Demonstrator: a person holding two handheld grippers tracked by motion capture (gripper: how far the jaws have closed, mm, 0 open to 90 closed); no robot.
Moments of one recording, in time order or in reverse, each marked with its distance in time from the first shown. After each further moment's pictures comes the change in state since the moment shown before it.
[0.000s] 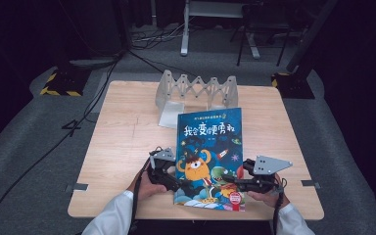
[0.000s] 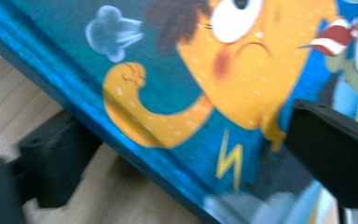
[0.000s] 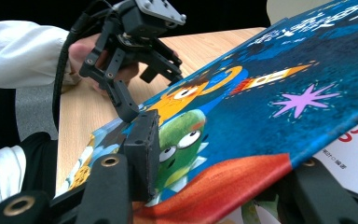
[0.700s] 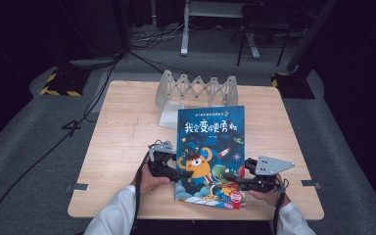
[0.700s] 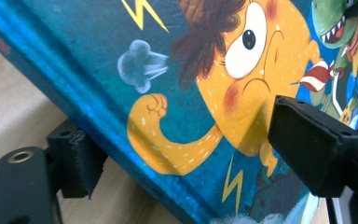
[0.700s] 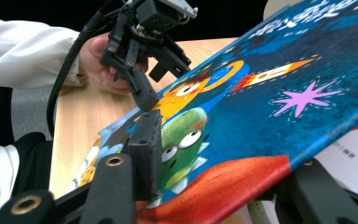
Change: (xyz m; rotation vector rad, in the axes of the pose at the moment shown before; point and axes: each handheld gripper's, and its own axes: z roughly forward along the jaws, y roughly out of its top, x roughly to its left) left arm 0.009 0.014 -0.007 -0.092 -0.028 0.005; right arm -0.003 -0.001 -0.003 -0.027 -0.001 -0.034
